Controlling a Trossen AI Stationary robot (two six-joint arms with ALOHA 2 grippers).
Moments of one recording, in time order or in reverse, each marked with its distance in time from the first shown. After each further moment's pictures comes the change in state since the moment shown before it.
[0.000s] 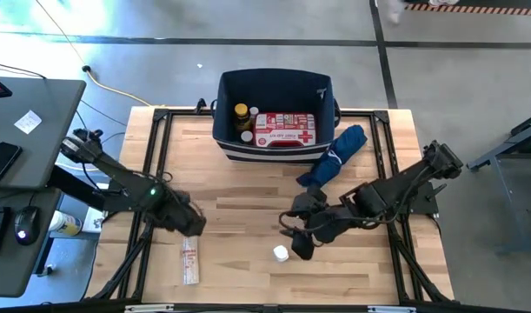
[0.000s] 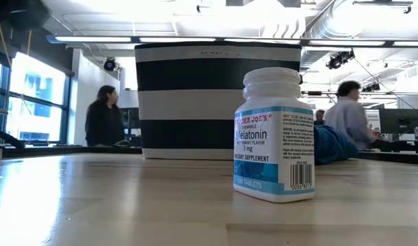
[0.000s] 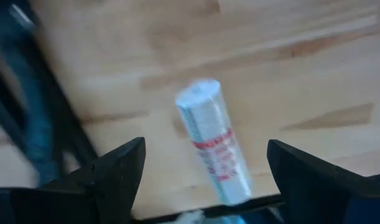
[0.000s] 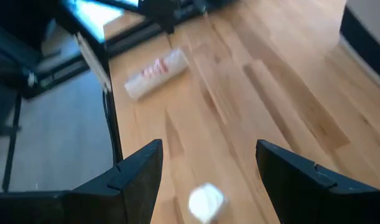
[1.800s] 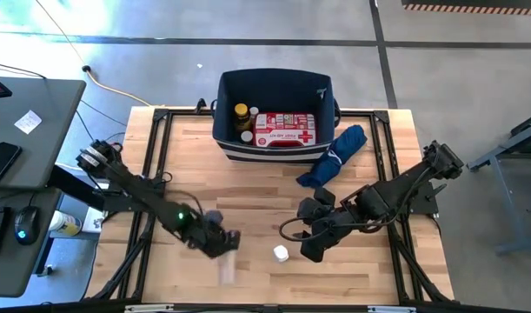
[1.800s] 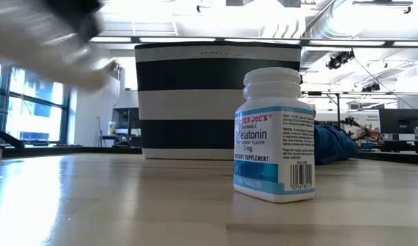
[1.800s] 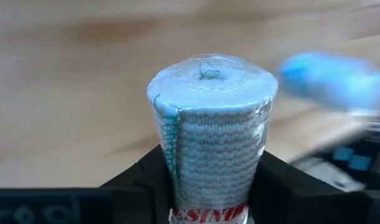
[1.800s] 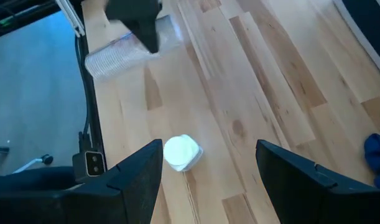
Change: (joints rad) left arm -0.033 0.281 -0.049 0.710 -0.246 -0.148; right arm 0.021 -0.002 0.000 -0.188 -0.065 0.000
